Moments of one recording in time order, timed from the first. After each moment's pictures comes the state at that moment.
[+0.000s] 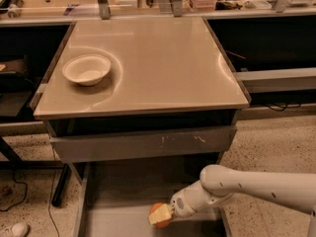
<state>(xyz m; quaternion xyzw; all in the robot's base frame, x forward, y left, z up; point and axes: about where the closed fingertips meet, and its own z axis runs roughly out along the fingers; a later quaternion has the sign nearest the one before) 0.388 -0.008 0.437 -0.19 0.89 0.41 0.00</state>
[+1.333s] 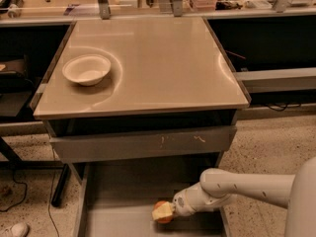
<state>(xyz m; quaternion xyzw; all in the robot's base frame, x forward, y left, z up) 0.418 -0.021 0.378 -0.15 0.91 0.40 0.02</state>
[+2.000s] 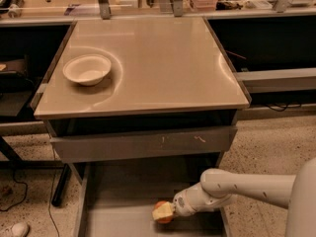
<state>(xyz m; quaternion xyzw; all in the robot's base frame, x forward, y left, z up) 0.418 -0.021 0.378 -0.15 0.91 0.40 0.02</state>
